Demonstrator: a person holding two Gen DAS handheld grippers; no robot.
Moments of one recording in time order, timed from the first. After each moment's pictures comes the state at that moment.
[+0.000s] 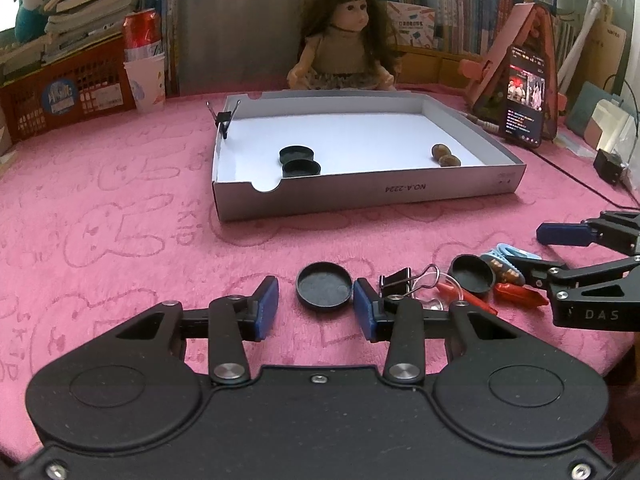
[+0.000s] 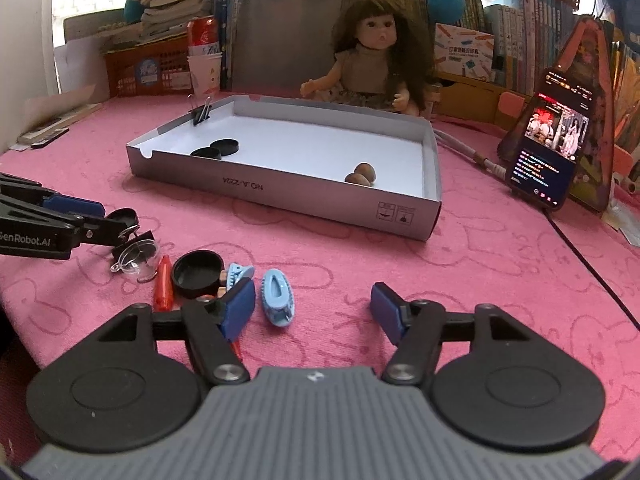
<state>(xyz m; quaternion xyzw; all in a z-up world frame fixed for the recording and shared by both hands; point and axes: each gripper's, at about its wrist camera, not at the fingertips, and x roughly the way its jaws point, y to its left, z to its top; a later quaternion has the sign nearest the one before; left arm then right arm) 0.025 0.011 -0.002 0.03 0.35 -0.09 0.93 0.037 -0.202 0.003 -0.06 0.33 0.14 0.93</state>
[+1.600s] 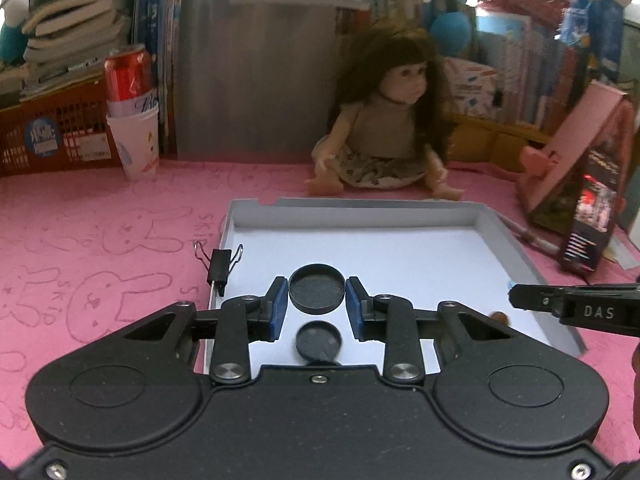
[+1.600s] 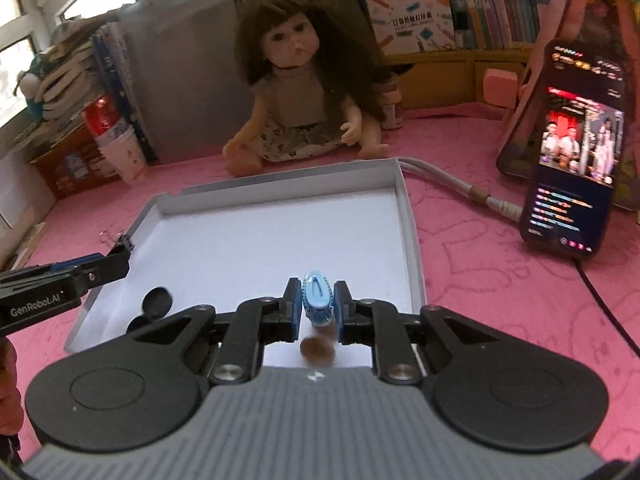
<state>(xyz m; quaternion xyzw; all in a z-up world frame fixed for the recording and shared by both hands) 0.202 0.007 0.050 -0.02 0.34 -0.06 0.94 0.203 -0.222 0.039 0.10 0.39 0.09 0.91</state>
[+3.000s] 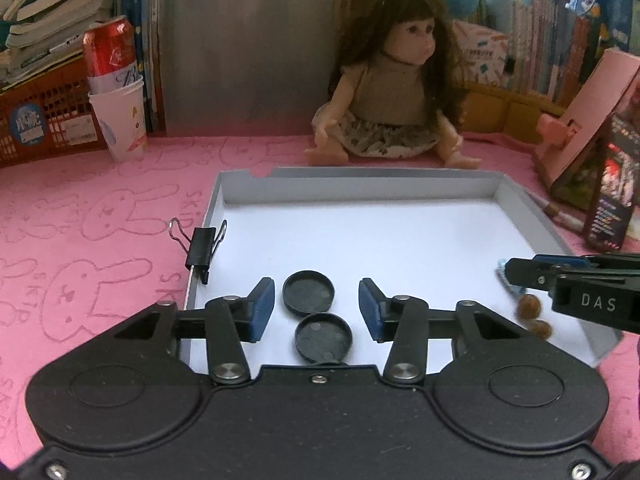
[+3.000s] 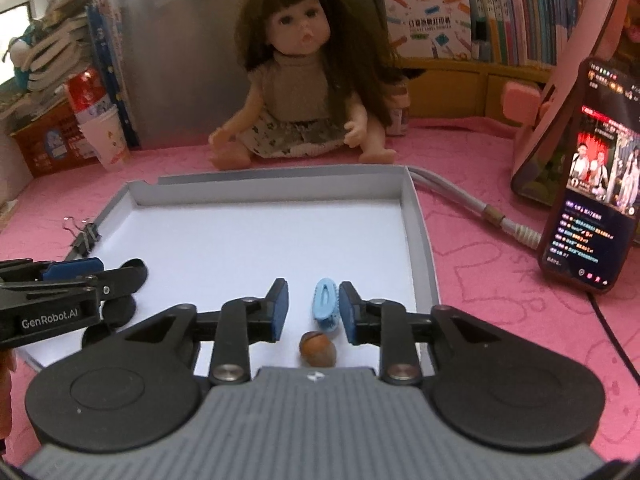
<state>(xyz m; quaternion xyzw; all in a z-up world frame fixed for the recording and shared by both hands) 0.217 0.001 0.017 0.00 0.36 -0.06 0.93 0.219 -0.203 0.023 0.04 0.38 0.08 0.92</state>
